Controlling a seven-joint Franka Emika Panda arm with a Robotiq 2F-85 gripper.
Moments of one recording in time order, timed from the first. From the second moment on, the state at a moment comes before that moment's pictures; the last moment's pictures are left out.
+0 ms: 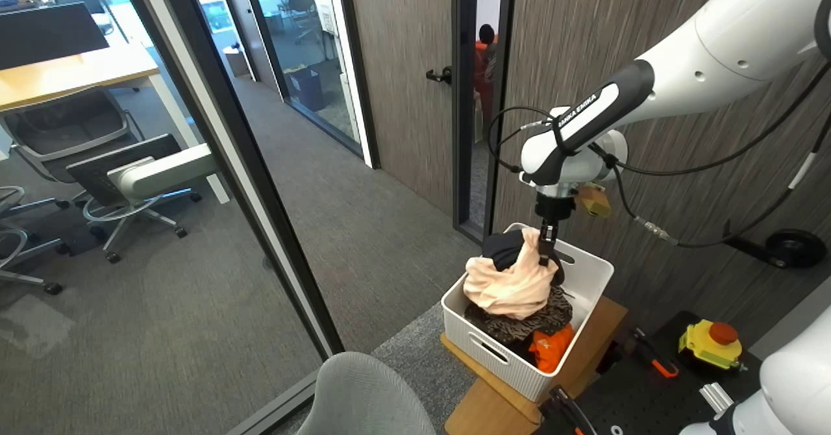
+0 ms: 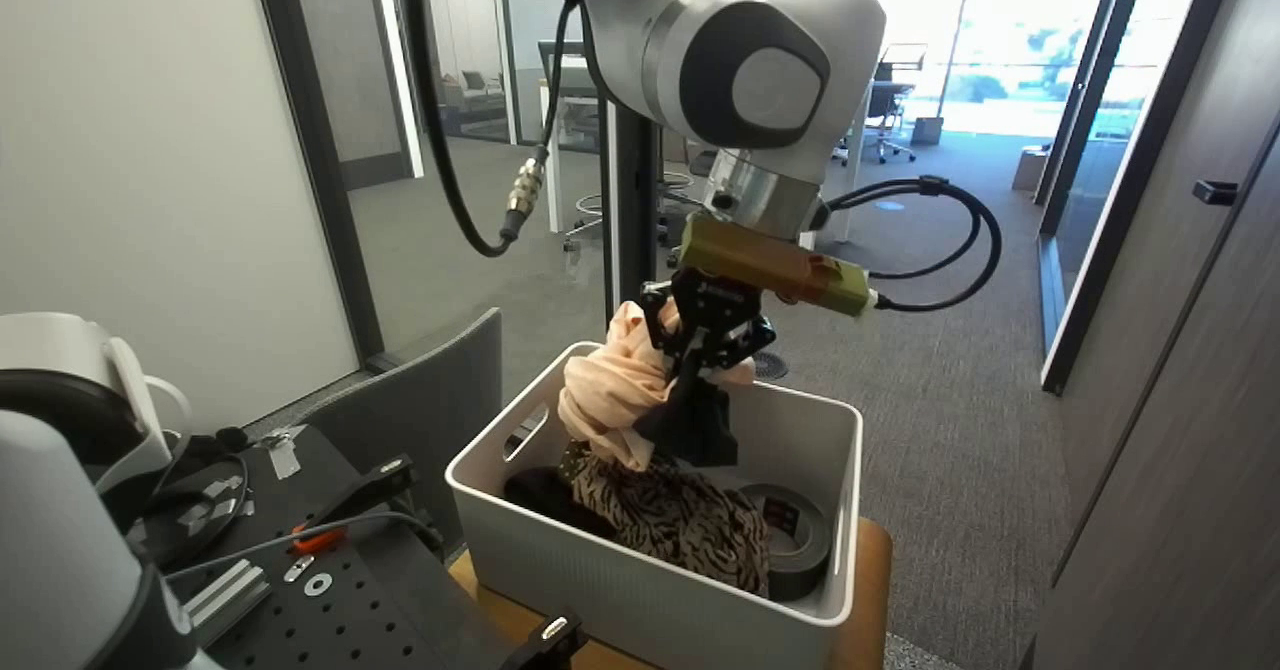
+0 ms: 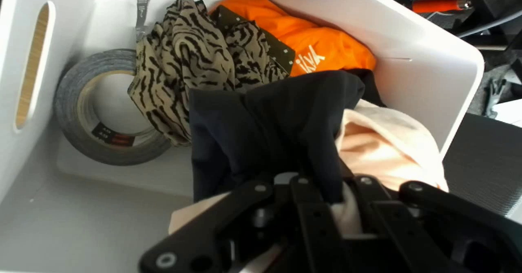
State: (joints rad) arm -0.28 0.19 0.14 -2.38 0.19 2.31 -1.02
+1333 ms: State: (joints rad) arm -0.08 0.15 0.03 -2.73 -0.32 2.99 -1.26
